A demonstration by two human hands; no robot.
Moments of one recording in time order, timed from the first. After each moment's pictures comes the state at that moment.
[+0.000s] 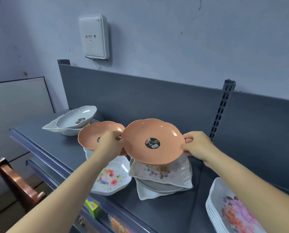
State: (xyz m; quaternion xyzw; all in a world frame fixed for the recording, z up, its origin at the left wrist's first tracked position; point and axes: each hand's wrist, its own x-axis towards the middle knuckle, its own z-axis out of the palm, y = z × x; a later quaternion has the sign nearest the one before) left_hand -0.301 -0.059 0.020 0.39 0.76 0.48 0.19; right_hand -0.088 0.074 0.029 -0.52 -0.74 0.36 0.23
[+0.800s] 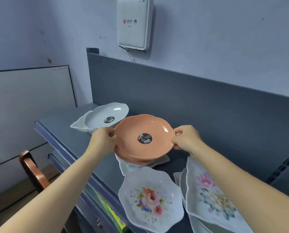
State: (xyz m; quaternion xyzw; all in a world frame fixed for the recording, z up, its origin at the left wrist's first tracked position) left_hand -0.486 -0.062 -0.015 0.32 0.83 0.44 0.12; right_hand -0.299 0.095 0.013 -0.51 -0.75 0.37 0.21
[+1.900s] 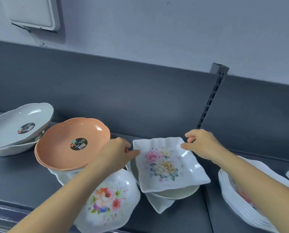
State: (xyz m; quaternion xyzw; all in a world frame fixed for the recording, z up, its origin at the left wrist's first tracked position) left_hand -0.356 0.010 -0.029 0.65 0.70 0.23 0.17; right_hand -0.109 0.058 0.016 -0.67 -0.69 0.21 0.17
